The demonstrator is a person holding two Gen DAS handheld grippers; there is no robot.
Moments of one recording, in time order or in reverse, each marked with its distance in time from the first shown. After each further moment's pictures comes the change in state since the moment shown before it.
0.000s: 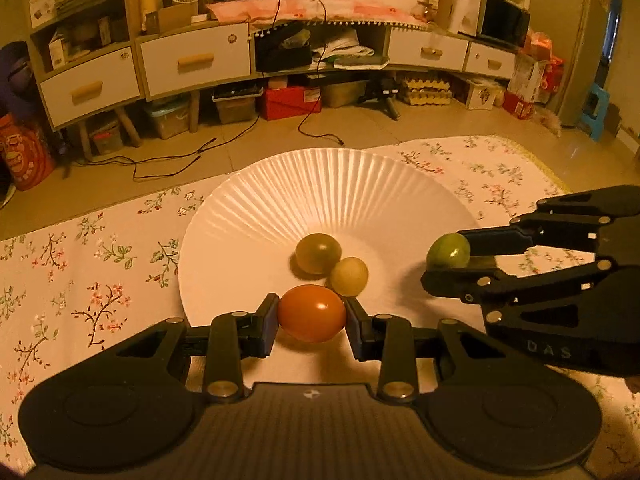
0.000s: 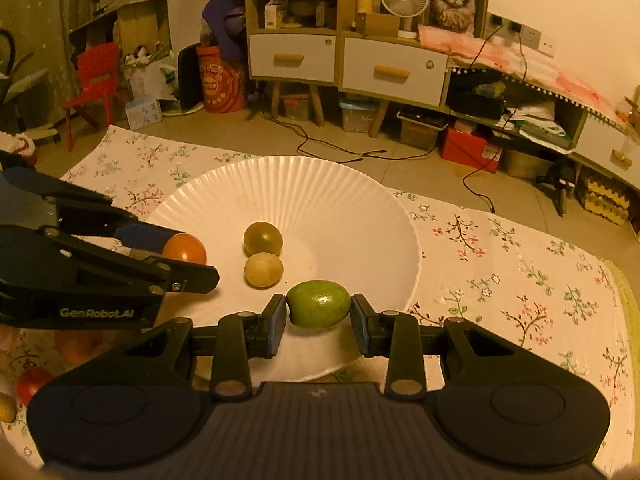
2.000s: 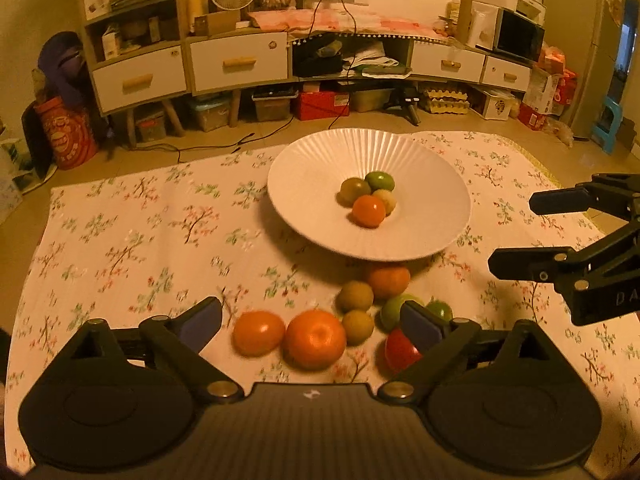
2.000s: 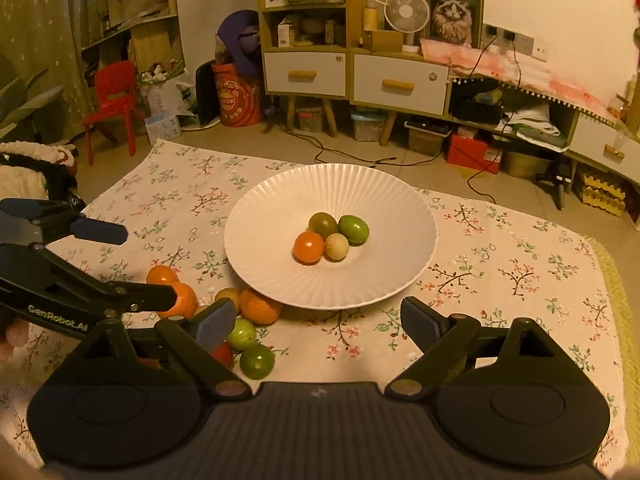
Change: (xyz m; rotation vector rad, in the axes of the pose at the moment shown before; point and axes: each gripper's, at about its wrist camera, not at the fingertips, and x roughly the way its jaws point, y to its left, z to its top) left arm -0.089 0.018 -0.063 -0.056 -0.026 0.060; right arm -0.065 0.027 -0.019 0.043 -0.035 0.032
